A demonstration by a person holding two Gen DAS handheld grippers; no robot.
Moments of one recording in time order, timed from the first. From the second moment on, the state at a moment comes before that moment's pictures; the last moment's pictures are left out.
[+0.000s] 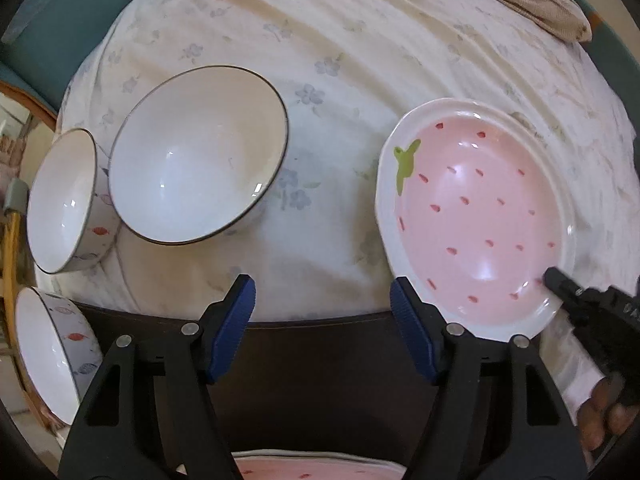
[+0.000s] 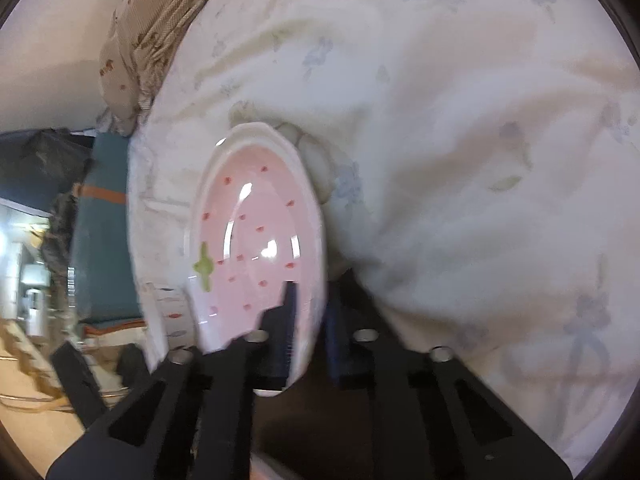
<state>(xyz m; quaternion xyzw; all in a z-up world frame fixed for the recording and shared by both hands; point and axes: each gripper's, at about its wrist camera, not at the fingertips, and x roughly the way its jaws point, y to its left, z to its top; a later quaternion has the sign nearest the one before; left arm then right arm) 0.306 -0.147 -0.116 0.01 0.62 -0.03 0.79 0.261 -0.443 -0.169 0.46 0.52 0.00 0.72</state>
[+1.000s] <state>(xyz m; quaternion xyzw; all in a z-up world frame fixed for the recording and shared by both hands) 0.289 -0.205 -0.126 0.05 0.63 -0.07 0.77 0.165 -0.486 -0.142 0.44 0.54 -0.04 0.72</state>
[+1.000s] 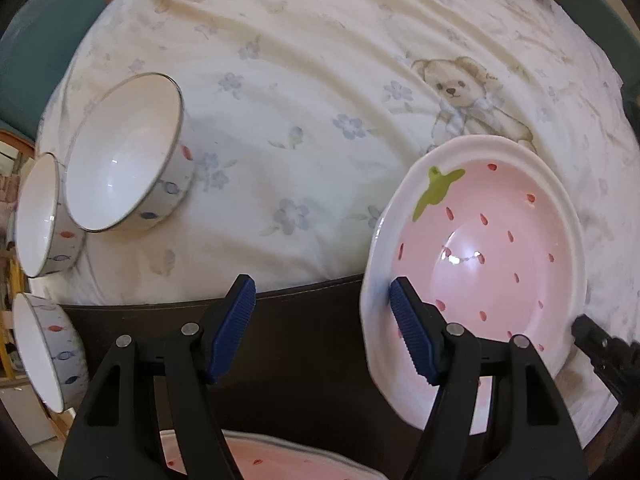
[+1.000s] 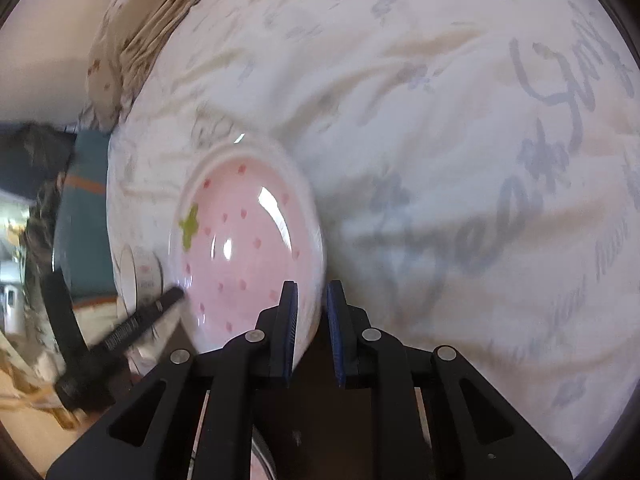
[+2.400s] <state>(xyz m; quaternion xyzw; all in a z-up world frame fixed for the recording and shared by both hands) 0.285 -0.203 -0.135 0.01 0.66 -0.12 0.74 0.187 -0.472 -0.159 0.44 0.55 -0.03 0.71</state>
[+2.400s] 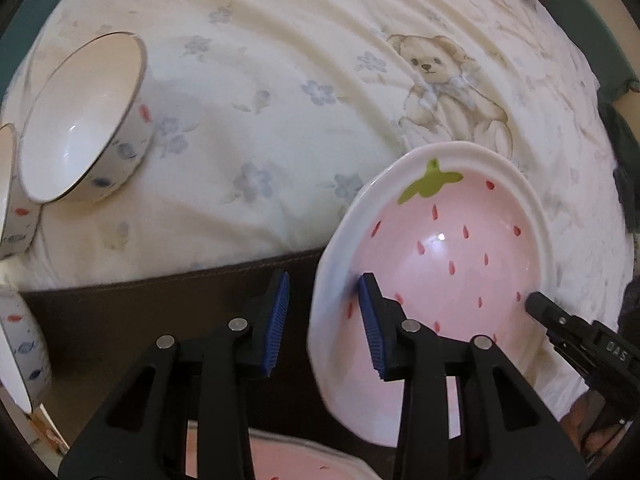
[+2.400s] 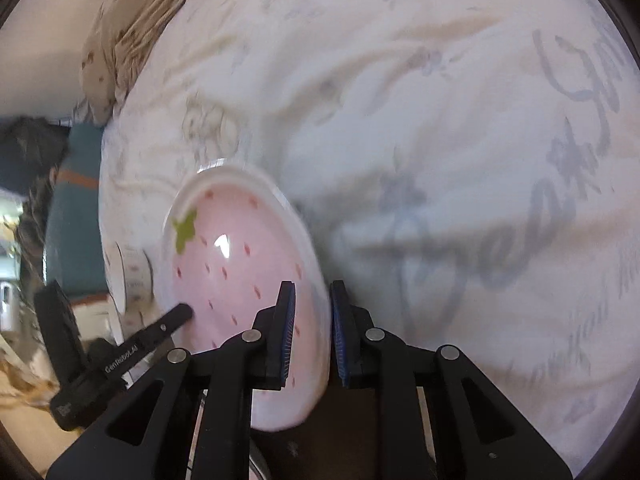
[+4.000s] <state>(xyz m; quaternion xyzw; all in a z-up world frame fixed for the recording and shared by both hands) 0.190 -0.082 -0.045 -0.04 0.60 -0.10 0.79 0.174 -0.348 -0.072 0.31 0.53 0.14 0.77</state>
